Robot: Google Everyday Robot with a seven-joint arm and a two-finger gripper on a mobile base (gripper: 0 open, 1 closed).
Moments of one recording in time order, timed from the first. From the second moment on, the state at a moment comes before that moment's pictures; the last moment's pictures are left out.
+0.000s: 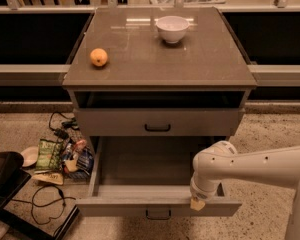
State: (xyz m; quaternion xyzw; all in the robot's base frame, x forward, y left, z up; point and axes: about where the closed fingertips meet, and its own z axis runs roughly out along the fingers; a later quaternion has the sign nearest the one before) arm 0.446 -0.168 0.443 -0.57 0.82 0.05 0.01
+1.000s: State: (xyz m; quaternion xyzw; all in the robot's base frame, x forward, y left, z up) arm 0.443 -0.168 0.440 -0.57 0.82 0.05 0.01
